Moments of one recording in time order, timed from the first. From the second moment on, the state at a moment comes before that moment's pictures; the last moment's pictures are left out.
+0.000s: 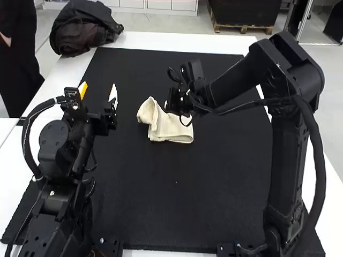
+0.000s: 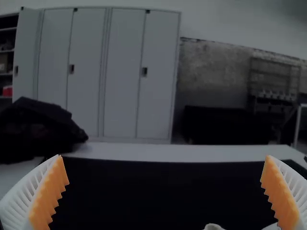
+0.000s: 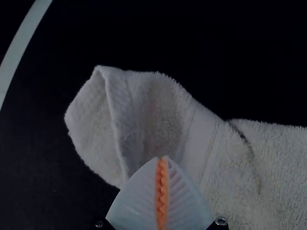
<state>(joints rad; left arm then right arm) -0.04 0.01 0.01 0.28 0.03 -0.10 0.65 1.92 1.06 0.25 -0.13 0.56</state>
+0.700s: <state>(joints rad) -0.04 0.01 0.01 0.28 0.03 -0.10 0.69 1.98 1.02 0.29 -0.13 0.56</state>
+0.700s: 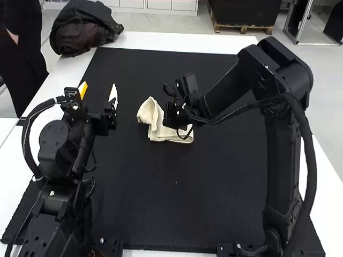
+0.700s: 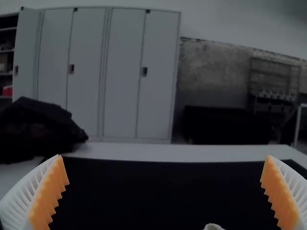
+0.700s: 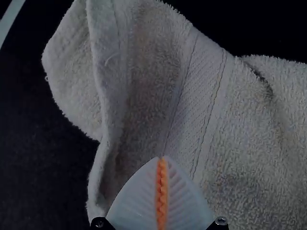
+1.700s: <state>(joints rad) -0.04 0.01 0.01 0.28 0.03 -0.10 0.76 2.05 1.08 0.30 -0.13 0.56</state>
